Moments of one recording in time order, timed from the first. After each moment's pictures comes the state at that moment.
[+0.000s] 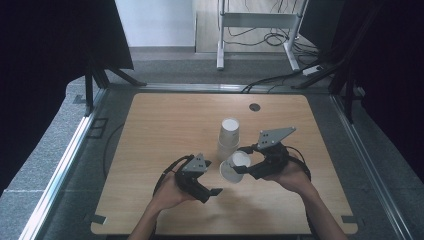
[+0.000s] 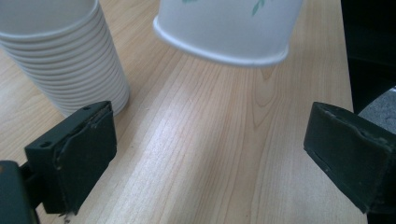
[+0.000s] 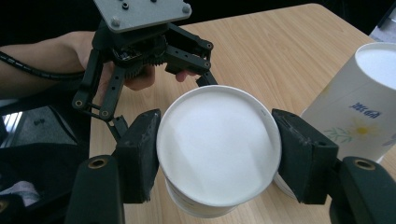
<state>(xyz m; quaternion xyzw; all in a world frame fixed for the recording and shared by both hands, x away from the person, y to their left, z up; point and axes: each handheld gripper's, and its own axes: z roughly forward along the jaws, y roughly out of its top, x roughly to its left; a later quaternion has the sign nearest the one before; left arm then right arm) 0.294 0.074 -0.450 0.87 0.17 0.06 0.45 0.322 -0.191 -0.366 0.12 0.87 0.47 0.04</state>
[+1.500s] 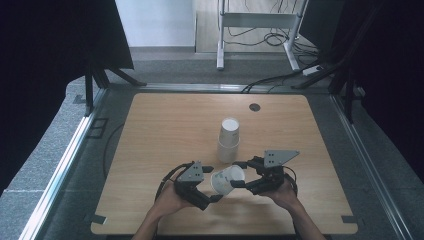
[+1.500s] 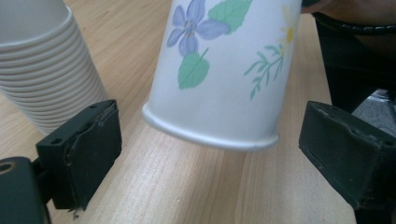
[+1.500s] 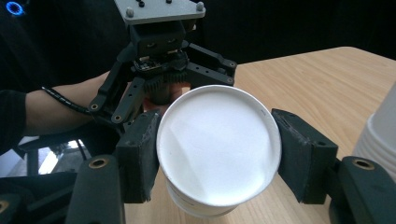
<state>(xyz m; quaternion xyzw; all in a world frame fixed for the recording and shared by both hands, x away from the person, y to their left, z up) 0.280 0.077 -0.465 0.85 0.14 0.06 0.50 0.308 -0.200 -0.437 0.10 0.79 0.60 -0.01</state>
